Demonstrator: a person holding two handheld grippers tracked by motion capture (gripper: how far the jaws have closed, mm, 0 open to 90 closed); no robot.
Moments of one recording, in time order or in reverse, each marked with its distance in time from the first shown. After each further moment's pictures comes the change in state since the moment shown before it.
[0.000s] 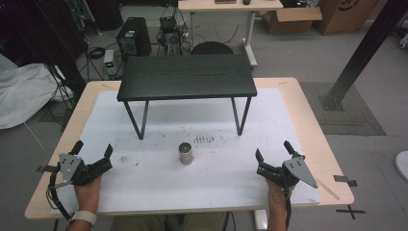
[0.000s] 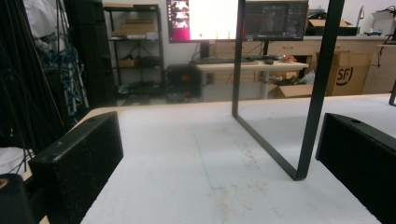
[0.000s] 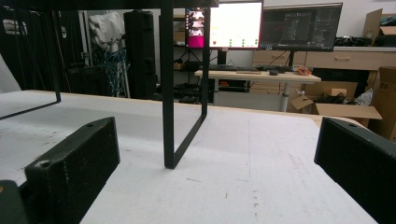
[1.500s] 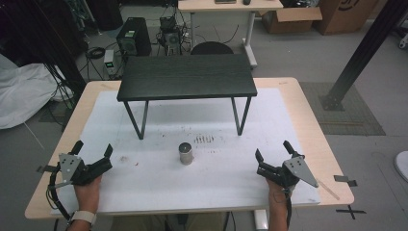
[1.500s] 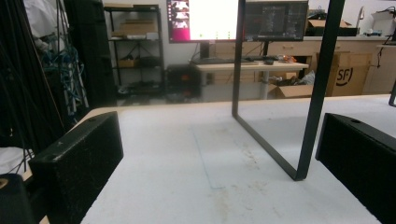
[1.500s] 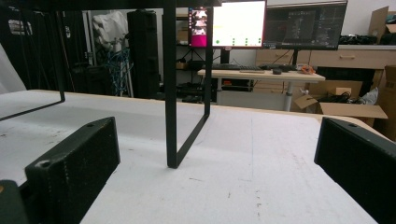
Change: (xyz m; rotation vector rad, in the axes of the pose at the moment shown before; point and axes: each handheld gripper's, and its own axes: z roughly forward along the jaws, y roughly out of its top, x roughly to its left) left arm 0.000 0.000 0.000 0.000 0.000 -0.001; right arm -0.001 0.000 0.000 0.004 0.014 0.006
